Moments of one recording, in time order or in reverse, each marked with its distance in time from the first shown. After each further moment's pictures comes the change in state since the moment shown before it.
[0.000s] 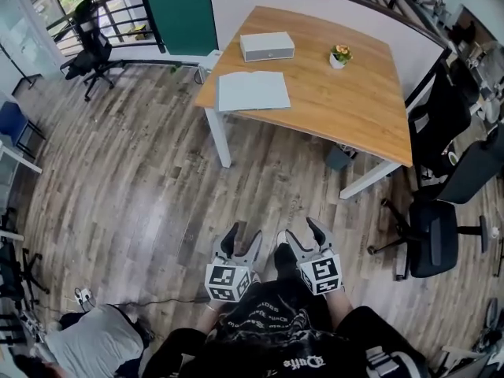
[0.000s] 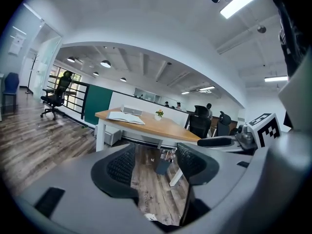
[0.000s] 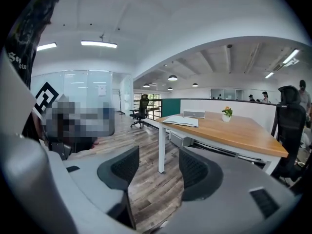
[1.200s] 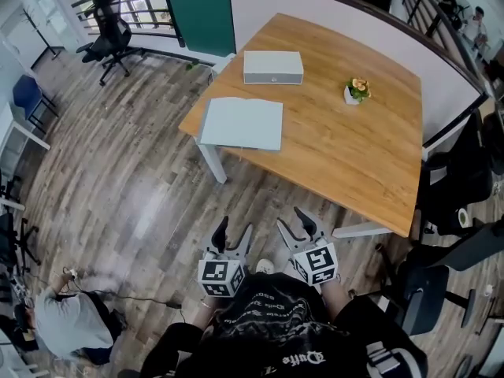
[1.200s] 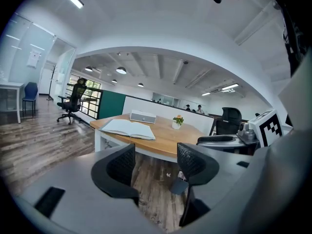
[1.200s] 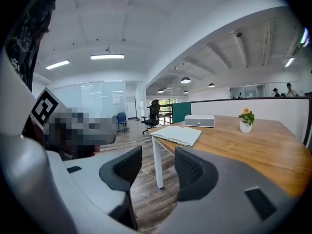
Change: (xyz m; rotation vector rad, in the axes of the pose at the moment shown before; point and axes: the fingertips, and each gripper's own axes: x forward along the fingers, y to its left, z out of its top) left arm 0.225 0.006 0.087 -0.040 -0.063 0.254; right arm 0.152 -0.205 0.084 -0.027 -0.072 0.252
